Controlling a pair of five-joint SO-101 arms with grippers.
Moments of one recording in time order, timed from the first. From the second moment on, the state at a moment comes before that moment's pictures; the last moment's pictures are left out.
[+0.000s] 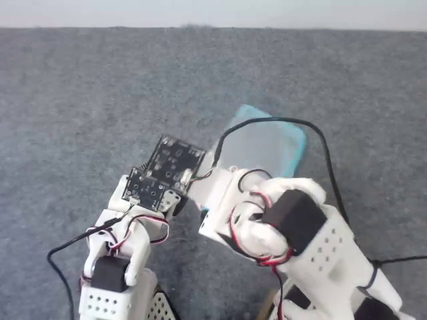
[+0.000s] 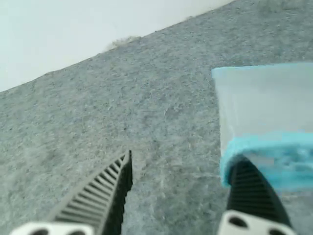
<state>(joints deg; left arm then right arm) 4.0 -102.5 90.0 53.0 -10.5 -53.7 -34.7 3.9 100.6 17.8</state>
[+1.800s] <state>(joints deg) -5.1 -102.5 90.7 50.1 -4.8 -36.3 -47.4 28.9 90.8 21.2</state>
